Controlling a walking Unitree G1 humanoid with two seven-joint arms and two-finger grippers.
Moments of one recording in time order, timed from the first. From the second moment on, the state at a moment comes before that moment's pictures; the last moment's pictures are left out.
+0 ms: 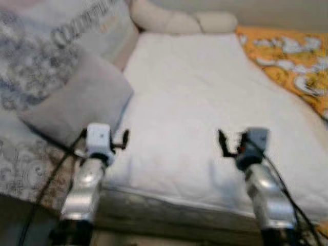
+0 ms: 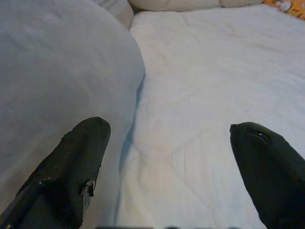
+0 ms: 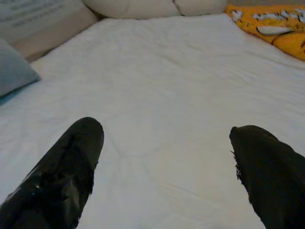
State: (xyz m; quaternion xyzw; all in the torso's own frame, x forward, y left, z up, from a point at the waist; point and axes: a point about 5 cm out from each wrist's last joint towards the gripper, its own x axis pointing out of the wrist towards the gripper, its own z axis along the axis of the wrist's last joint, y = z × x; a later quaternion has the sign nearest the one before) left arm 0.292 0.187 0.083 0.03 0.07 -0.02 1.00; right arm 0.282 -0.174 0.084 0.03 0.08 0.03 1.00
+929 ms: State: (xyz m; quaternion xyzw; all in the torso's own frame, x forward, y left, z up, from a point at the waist) left arm 0.300 0.178 0.090 0.04 0.08 -0.02 1.00; right arm 0.284 -0.187 0.081 0.02 0.08 -0.03 1.00
